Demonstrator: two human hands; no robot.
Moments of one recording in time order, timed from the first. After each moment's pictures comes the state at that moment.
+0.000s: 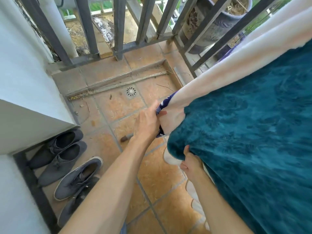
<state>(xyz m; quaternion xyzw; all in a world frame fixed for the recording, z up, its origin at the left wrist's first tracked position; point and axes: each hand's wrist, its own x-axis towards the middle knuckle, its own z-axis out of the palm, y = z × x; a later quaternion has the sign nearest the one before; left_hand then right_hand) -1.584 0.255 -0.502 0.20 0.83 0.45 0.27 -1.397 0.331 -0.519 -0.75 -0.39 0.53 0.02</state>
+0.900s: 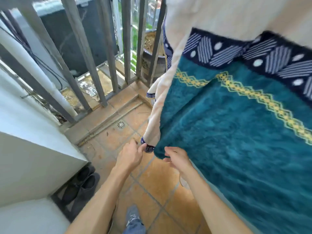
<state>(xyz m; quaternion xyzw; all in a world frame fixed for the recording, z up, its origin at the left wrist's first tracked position) -1.513 0.176 -0.299 0.29 0.86 0.20 0.37 -1.360 0.273 -0.244 -0.63 -0.51 0.59 0.00</state>
